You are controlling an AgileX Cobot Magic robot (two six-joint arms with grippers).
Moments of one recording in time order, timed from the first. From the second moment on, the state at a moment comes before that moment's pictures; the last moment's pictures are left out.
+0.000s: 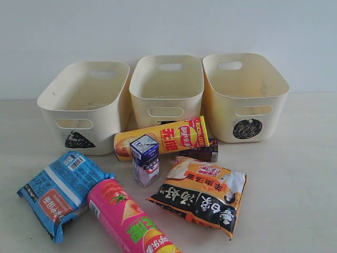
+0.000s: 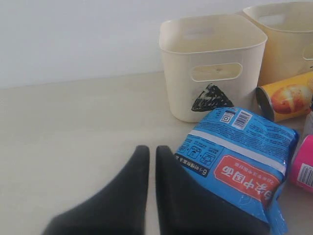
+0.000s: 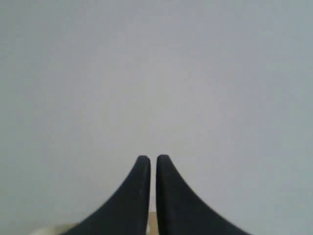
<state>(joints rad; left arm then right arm) -0.01 0.00 0.00 -0.03 0.29 0.14 0.02 0.00 0.00 0.03 -0.40 0.15</state>
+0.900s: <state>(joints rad) -0.01 0.00 0.00 -0.03 0.29 0.14 0.02 0.68 -0.41 0.03 -0.60 0.31</state>
